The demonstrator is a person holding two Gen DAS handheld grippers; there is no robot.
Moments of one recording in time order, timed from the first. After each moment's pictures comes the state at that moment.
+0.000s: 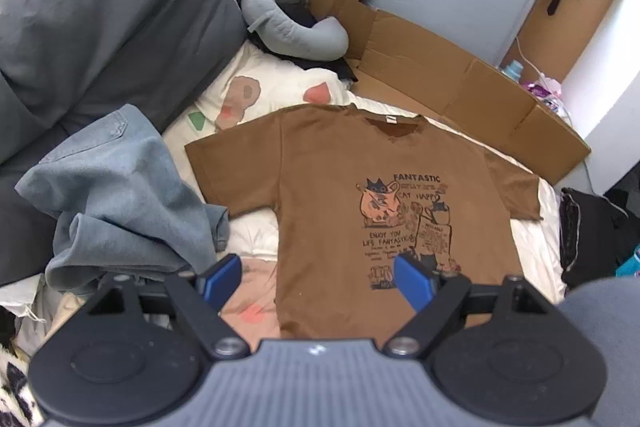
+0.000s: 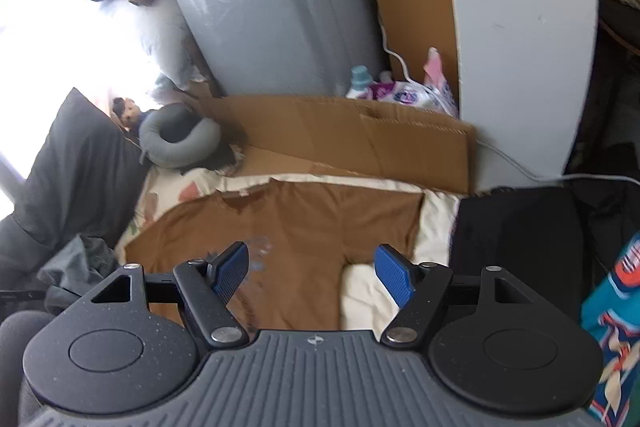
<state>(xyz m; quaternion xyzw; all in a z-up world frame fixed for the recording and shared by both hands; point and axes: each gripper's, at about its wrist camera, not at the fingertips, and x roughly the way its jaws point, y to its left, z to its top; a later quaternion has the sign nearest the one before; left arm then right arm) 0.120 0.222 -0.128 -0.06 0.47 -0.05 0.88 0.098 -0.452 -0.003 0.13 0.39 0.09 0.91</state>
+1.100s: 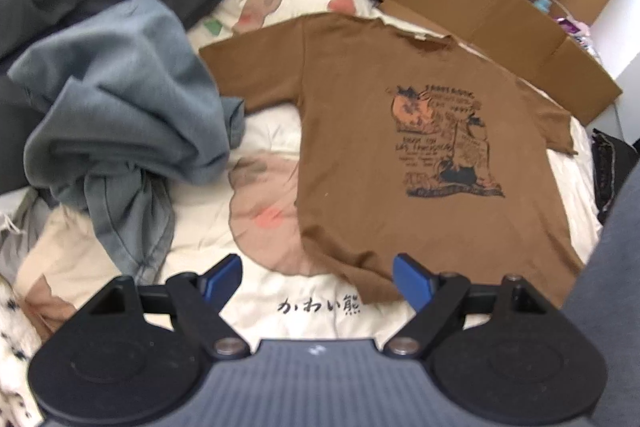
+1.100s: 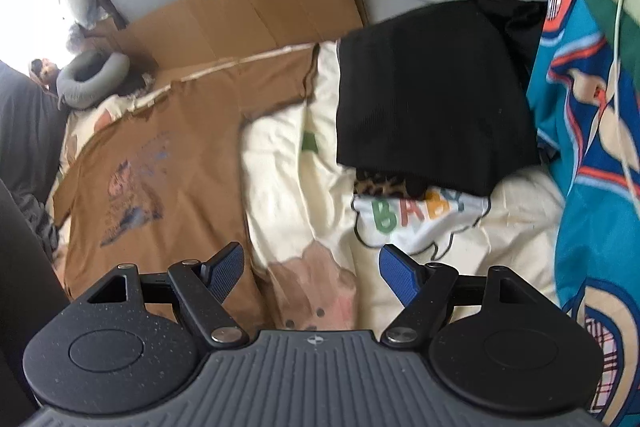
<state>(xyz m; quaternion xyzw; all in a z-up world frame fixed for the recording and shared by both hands) 0.073 0.228 -0.234 -0.06 0.54 -0.03 0.84 -0.031 -0.493 -0.212 0.17 0.47 0.00 0.87</state>
